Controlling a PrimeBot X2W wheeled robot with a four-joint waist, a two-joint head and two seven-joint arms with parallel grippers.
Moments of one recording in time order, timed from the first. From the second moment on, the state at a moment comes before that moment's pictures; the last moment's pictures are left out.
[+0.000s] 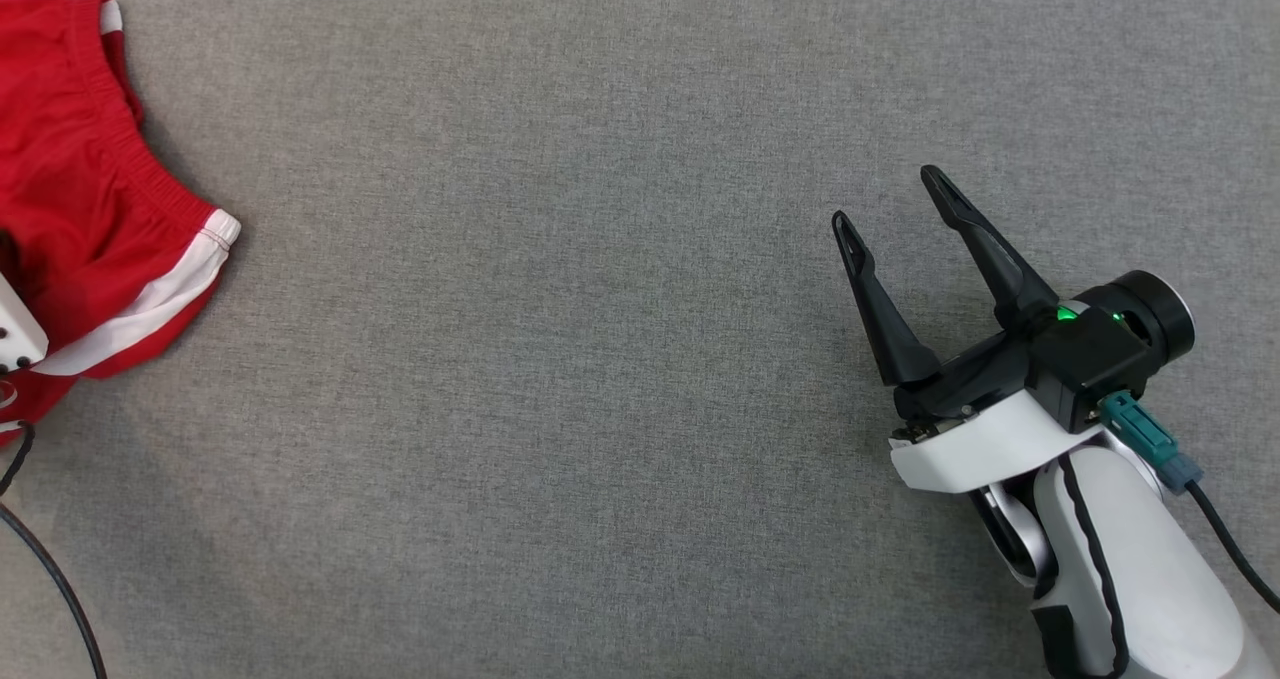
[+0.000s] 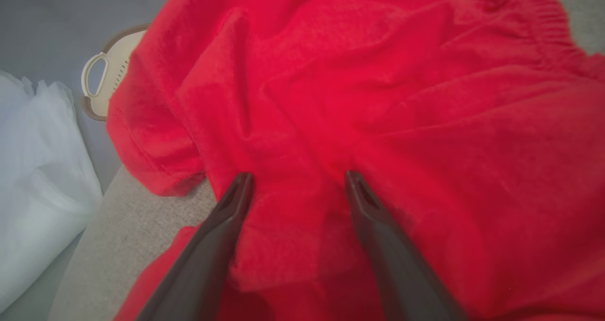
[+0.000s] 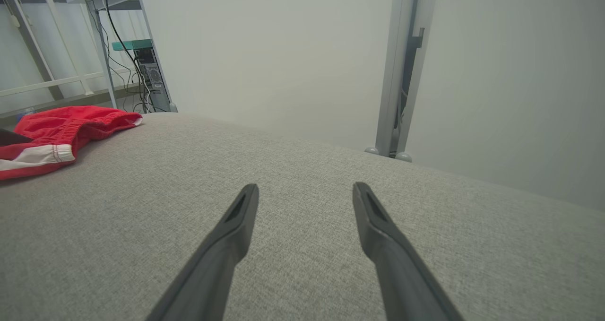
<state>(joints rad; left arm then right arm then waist) -0.87 0.41 0.18 1.07 -0.21 -0.04 0.20 -0.43 -0.11 0.31 0.16 0.08 0.13 -0.26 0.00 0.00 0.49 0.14</state>
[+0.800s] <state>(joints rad) -0.93 0.34 0.09 0.91 -0.21 -0.09 -0.18 -0.42 -0.08 0.26 0.18 0.09 0.13 -0.26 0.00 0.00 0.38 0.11</state>
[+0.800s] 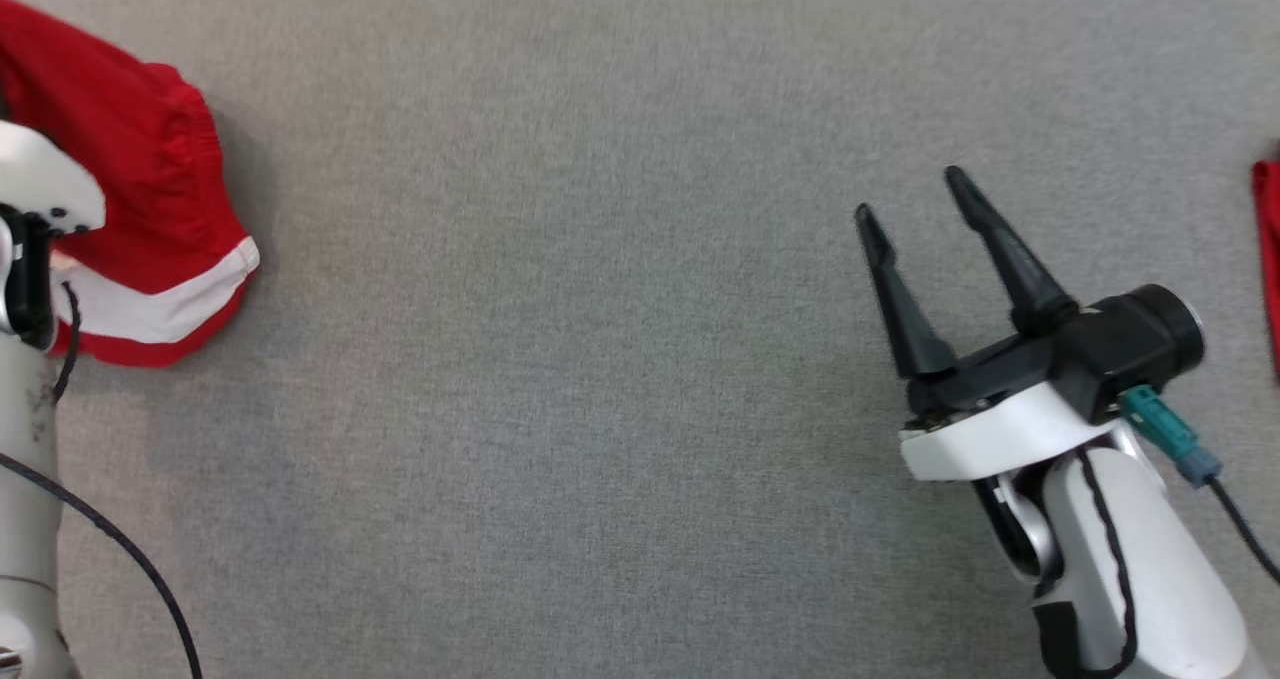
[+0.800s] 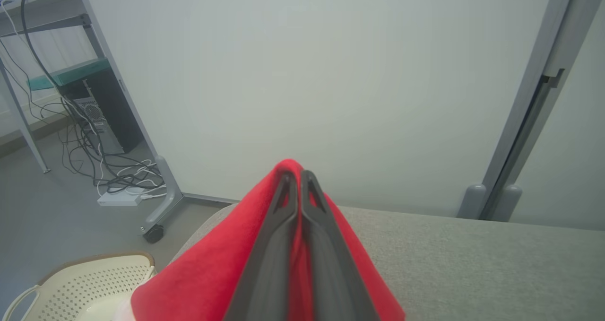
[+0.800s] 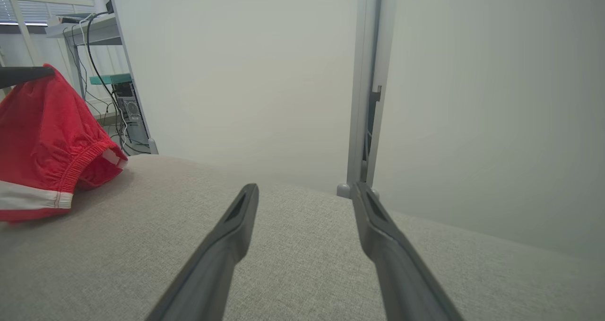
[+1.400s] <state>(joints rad) -0.78 0.11 -0.18 0.55 -0.20 -0.12 -0.16 -0.36 -0.06 0.04 0.18 0.09 0.13 -0.26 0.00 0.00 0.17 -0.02</state>
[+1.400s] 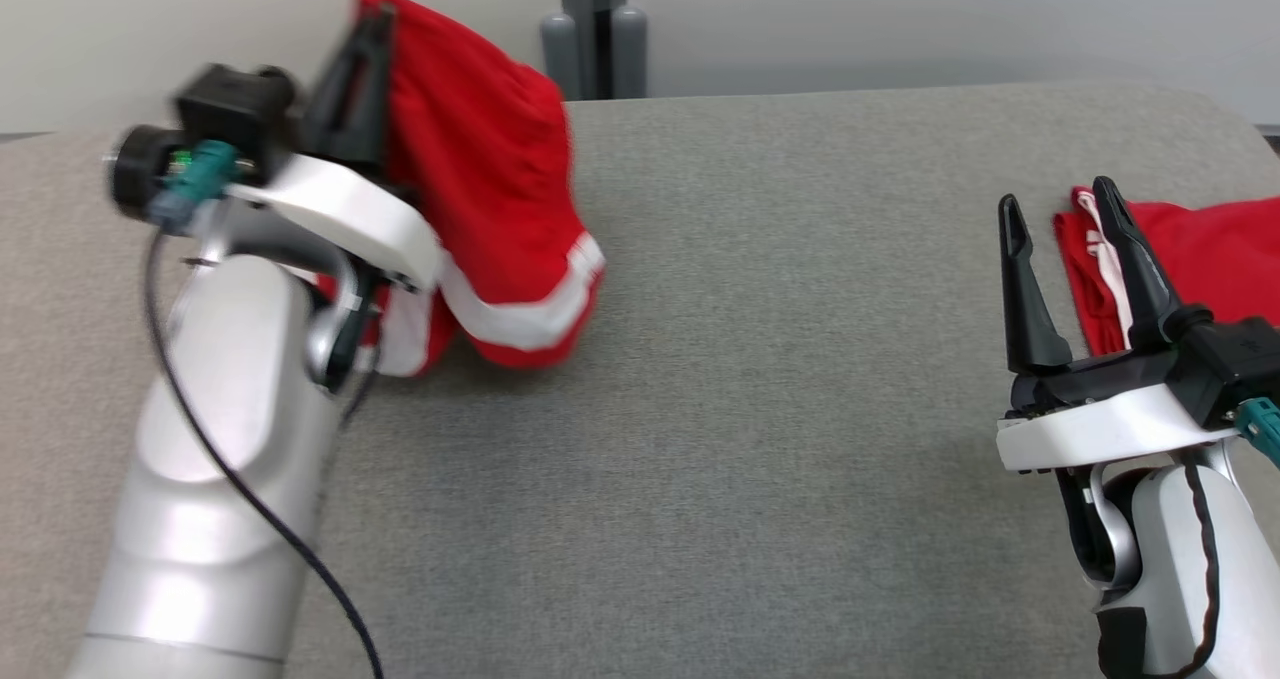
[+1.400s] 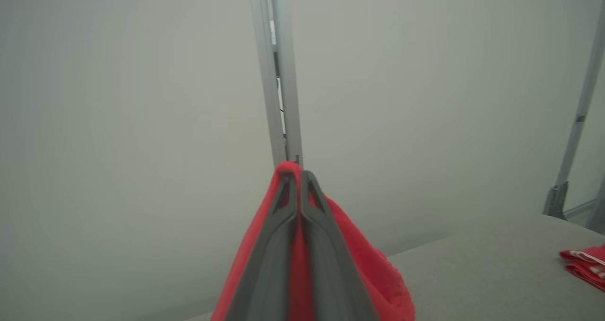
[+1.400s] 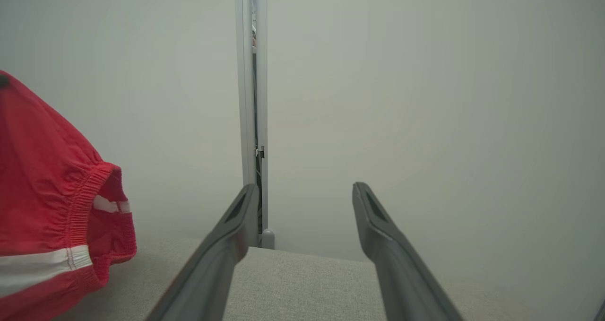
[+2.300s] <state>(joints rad) -0.77 0.05 -0.59 0.92 -0.23 0.02 -0.22 -0.36 -0.05 0.06 0.18 0.15 0.13 -0.26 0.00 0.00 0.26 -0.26</state>
